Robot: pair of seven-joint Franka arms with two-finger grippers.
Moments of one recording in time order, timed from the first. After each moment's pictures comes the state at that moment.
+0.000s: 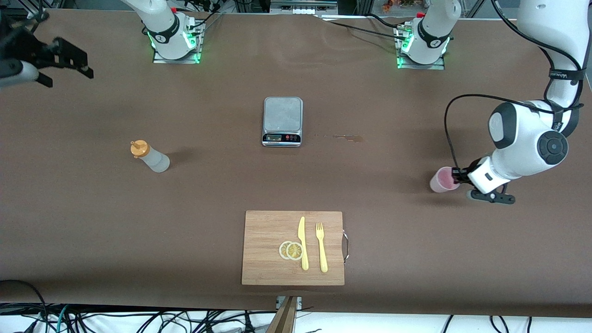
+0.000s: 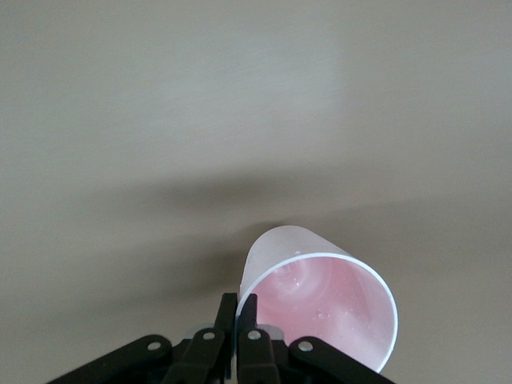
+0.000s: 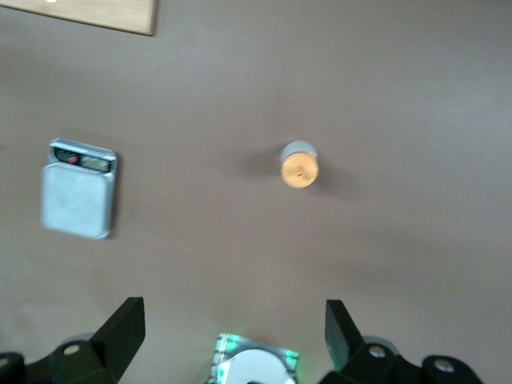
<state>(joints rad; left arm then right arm) -0.03 0.38 0.00 -1.88 -0.12 2.18 0.17 0.19 -0.06 -0.14 -1.49 0.10 1.34 -0.13</state>
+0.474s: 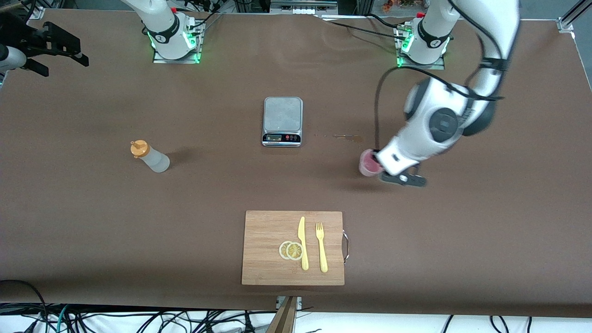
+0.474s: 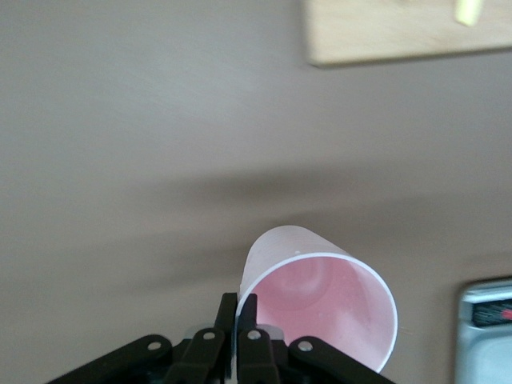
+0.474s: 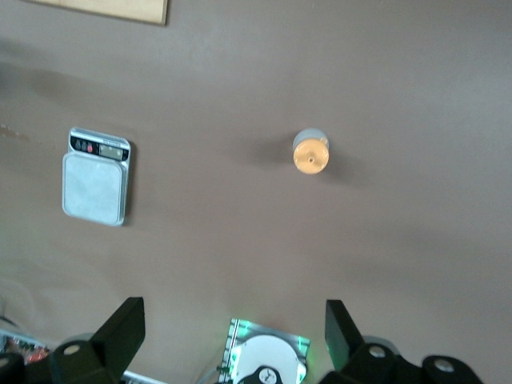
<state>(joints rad) -0.46 0.37 -0.01 -1.83 -0.14 2.12 -0.32 0.19 -0.04 -0.15 -1.48 0.12 1.29 -0.14</state>
